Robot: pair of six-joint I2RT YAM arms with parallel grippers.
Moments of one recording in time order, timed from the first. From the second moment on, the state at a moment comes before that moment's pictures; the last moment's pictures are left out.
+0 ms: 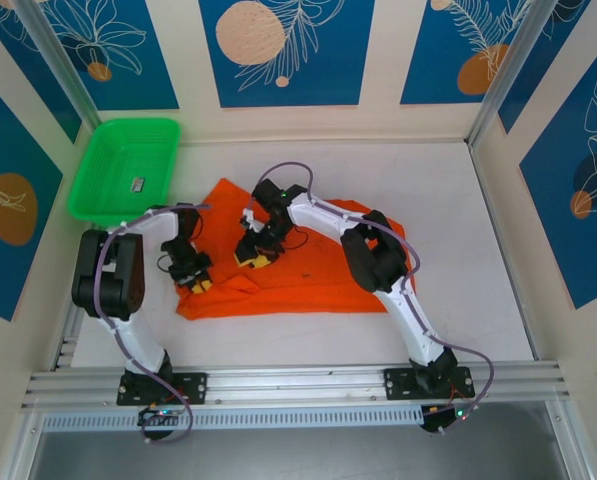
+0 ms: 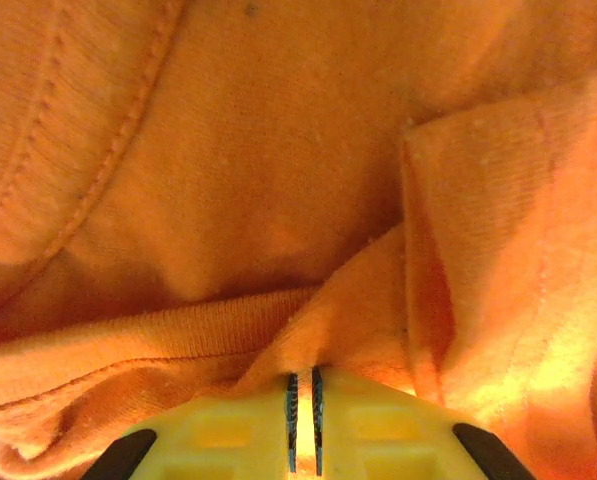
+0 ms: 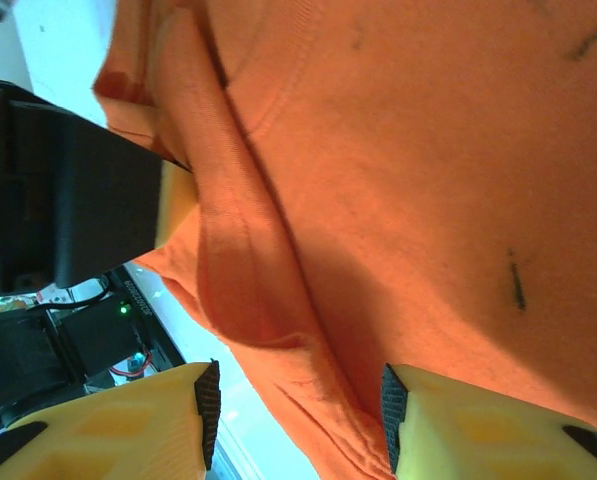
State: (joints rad) left arm -0.12 1.80 1.08 -1.05 0.23 -0.57; right arm 0.73 2.40 1.98 -0.94 -0.80 0.36
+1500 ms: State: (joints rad) left arm -0.12 1.82 1.10 -1.08 0.23 -0.55; right arm 0.76 2.45 2.03 -0.98 -0.79 0.35
